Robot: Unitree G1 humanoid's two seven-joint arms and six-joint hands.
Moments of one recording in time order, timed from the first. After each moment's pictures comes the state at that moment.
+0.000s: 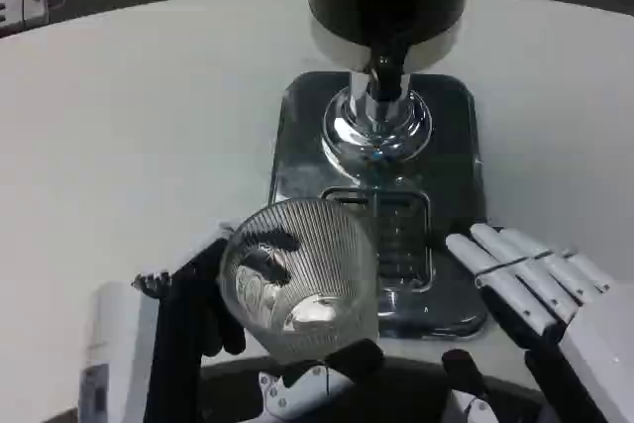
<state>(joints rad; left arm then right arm) 0.20 0.07 -0.11 -0.38 0.71 -0.40 0.42 0.33 -0.36 -0.07 -0.66 -0.93 -0.40 -0.16</state>
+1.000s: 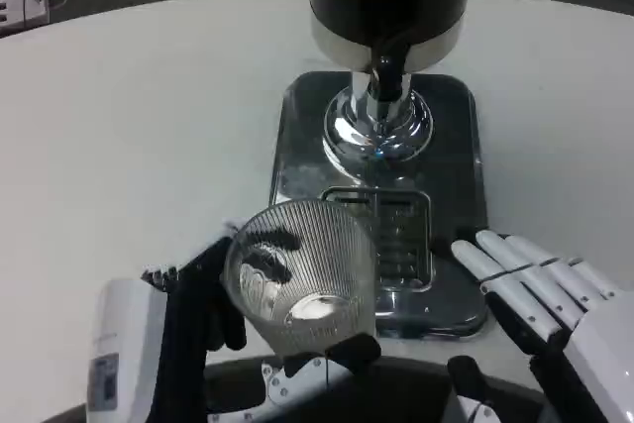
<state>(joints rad) 0.13 0.08 -0.09 -0.29 0.71 -0.40 0.42 0.36 -0.35 -0.08 -0.66 -0.93 -0.39 -0.16</state>
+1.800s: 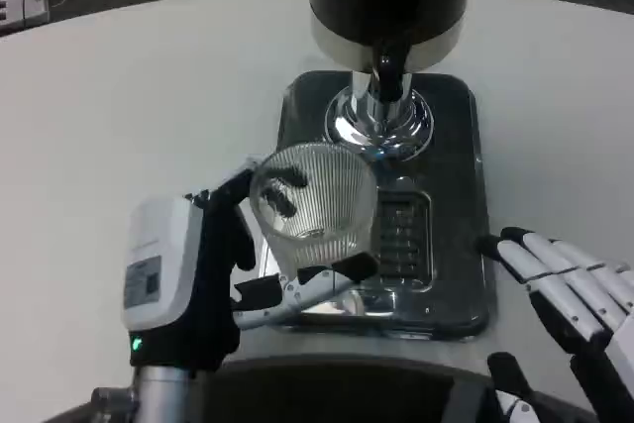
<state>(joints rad) -0.26 0.15 -0.08 0.07 0.75 -0.35 0.48 0.41 -0.33 -0.14 -0.68 -0.92 -0.37 -0.17</state>
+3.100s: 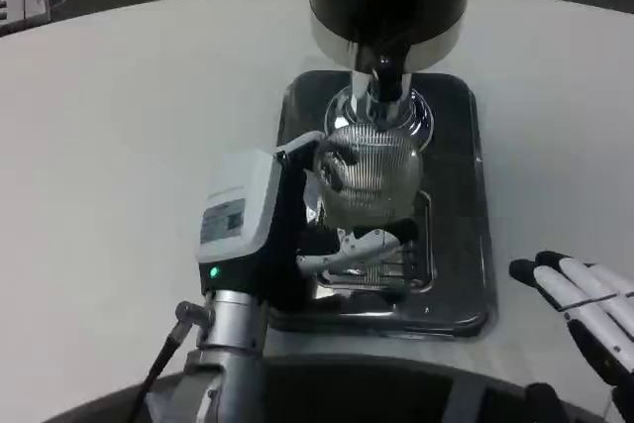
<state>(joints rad) -0.64 0.18 -0.25 0.55 0.75 -0.26 0.61 0.52 -0.33 -0.26 -0.67 -0.87 -0.49 -0.19</state>
